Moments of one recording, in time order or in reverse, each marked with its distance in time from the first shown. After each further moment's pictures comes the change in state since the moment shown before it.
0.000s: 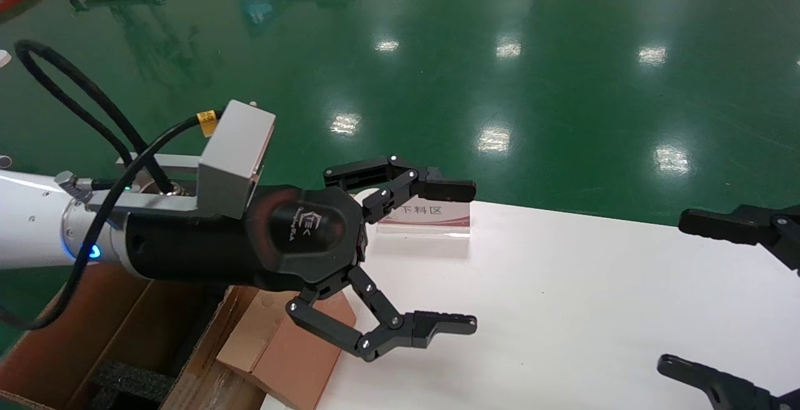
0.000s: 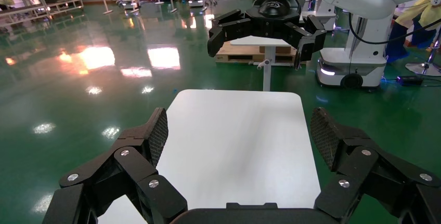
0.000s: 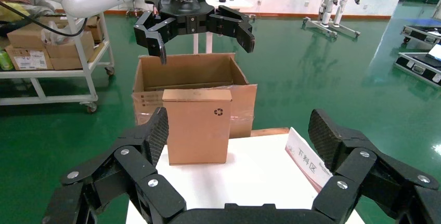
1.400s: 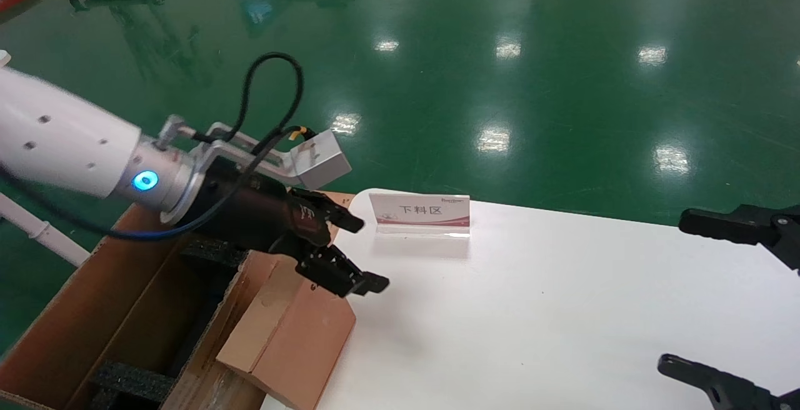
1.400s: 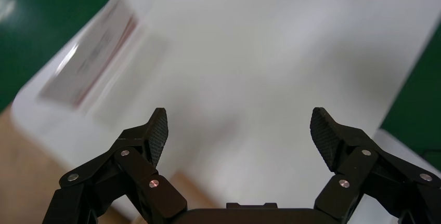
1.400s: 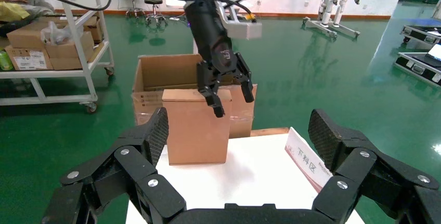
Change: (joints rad) left arm -0.499 0.004 0.410 -0.070 0.713 0.064 -0.799; right arm 0.001 0.001 -0.002 -0.001 0.001 0.000 -0.001
